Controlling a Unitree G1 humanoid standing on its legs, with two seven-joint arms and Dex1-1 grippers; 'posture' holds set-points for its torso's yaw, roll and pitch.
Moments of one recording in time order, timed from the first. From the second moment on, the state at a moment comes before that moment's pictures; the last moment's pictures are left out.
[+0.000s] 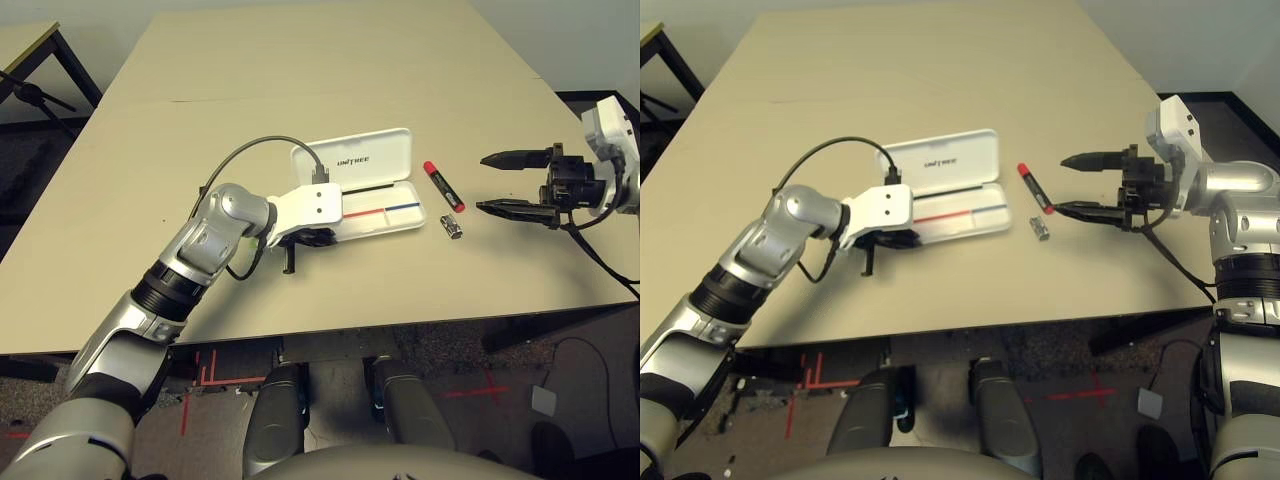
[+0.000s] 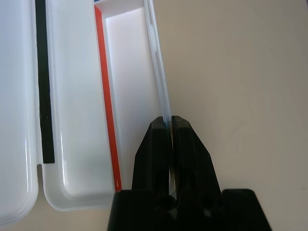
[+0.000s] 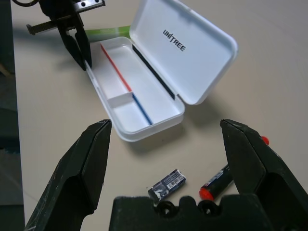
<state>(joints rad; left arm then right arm) -0.65 0.59 -0.45 -0.03 0.04 0.43 -1.19 -0.66 -0.83 -0.09 0.53 0.37 0.11 1.53</state>
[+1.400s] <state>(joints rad) -0.53 0.66 -0.42 -0.19 -0.02 0.44 -1.24 -0.65 -0.80 -0.10 0.43 0.36 0.45 1.15</state>
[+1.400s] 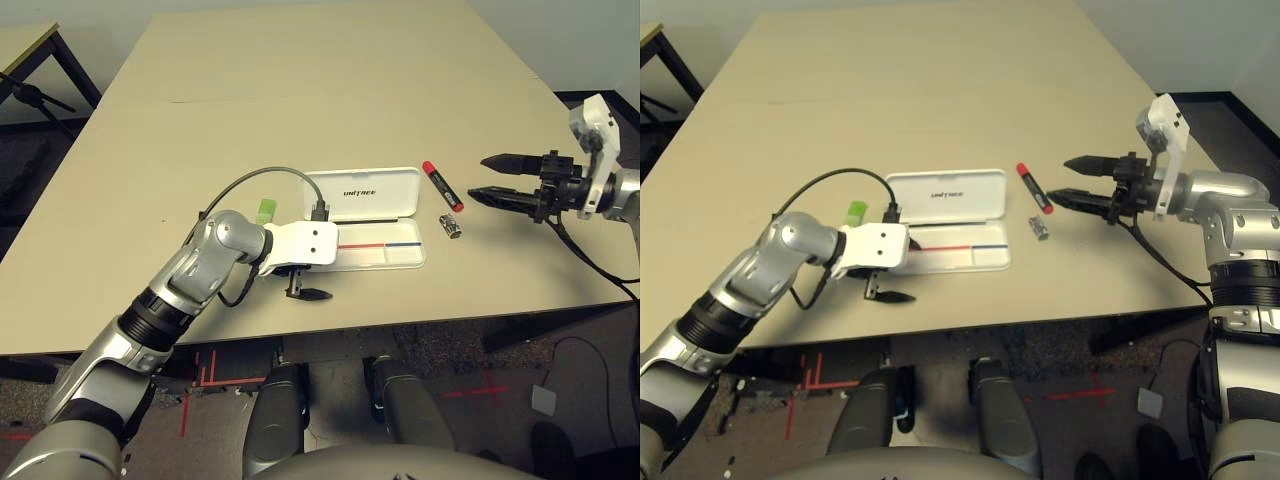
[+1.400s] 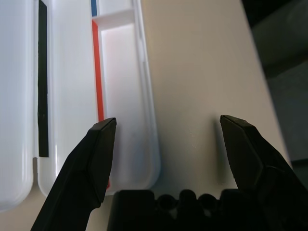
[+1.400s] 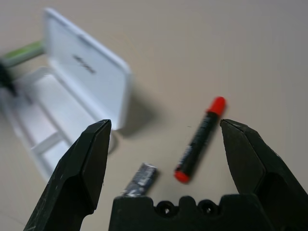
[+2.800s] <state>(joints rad) -0.51 0.74 -0.27 -0.19 -0.20 0.49 -1.24 -0.99 -0.51 0.03 0.94 0.05 0.66 0.65</state>
